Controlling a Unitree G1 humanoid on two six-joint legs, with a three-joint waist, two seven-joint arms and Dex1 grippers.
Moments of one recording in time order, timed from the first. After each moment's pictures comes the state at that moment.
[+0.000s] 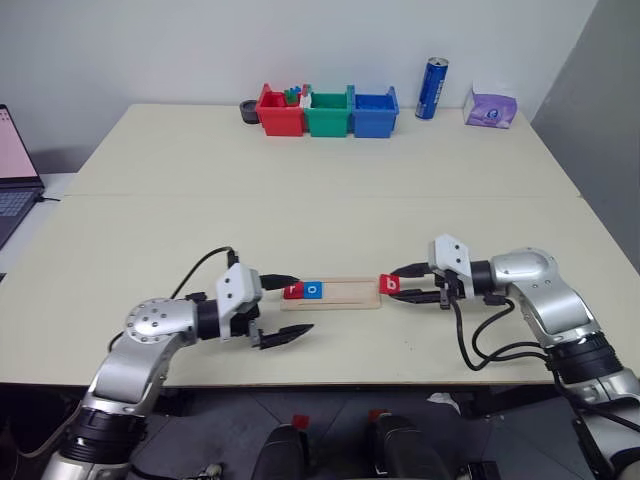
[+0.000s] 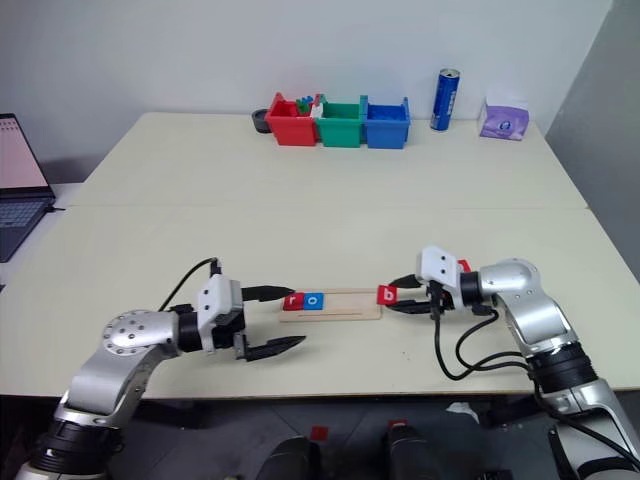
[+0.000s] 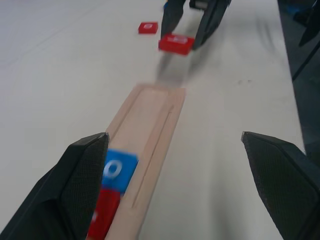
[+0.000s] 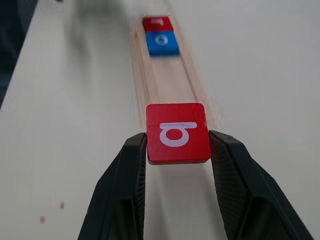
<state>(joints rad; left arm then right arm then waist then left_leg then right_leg) -0.13 0.70 0.00 -0.14 -0.35 0.17 -1.11 -0.55 -0.60 0.22 0.11 0.20 0.19 1.22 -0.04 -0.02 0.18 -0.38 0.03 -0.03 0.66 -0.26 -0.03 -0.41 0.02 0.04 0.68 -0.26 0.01</state>
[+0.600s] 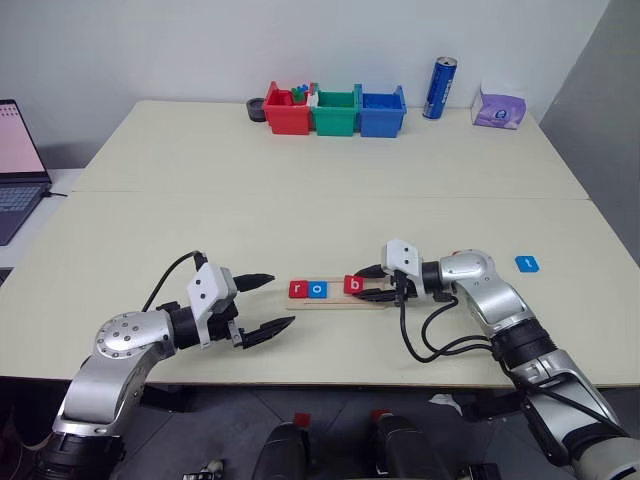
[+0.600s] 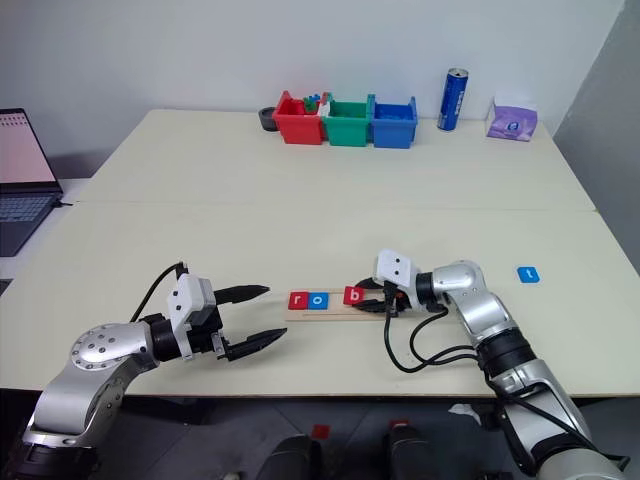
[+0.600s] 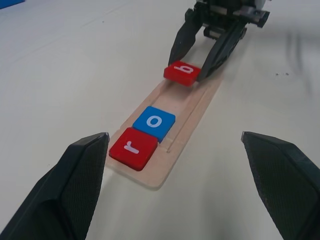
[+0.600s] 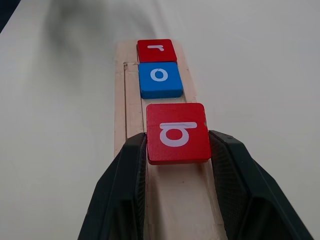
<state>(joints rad) -0.03 0.70 0.09 -0.25 -0.42 0.26 -0.99 -0.65 -0.41 0.32 0.37 0.06 0.07 1.16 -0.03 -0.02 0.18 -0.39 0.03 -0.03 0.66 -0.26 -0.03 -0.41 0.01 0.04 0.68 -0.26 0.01</state>
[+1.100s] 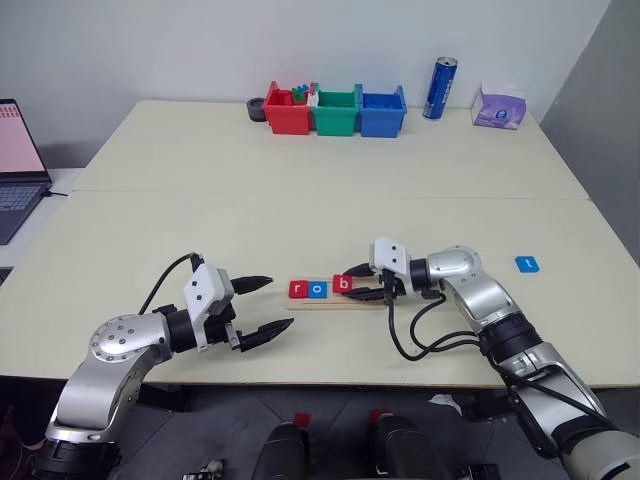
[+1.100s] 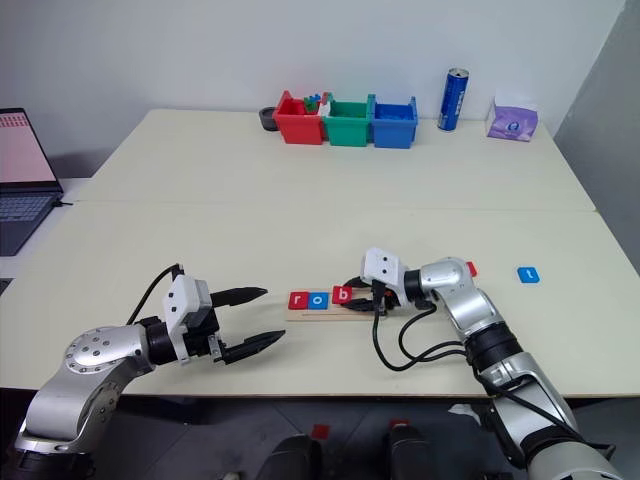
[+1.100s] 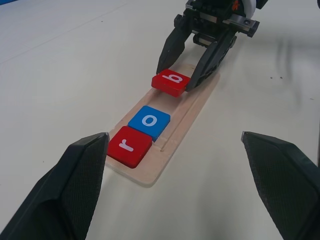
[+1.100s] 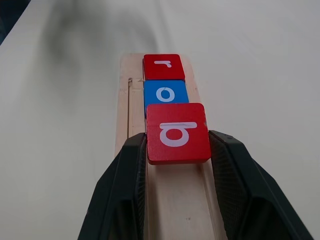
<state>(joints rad) -0.01 0.71 0.11 -0.28 -0.44 0.30 -0.99 -0.69 -0.36 0.34 0.42 0.05 0.05 1.16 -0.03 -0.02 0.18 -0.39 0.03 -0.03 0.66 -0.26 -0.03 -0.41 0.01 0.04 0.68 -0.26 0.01</state>
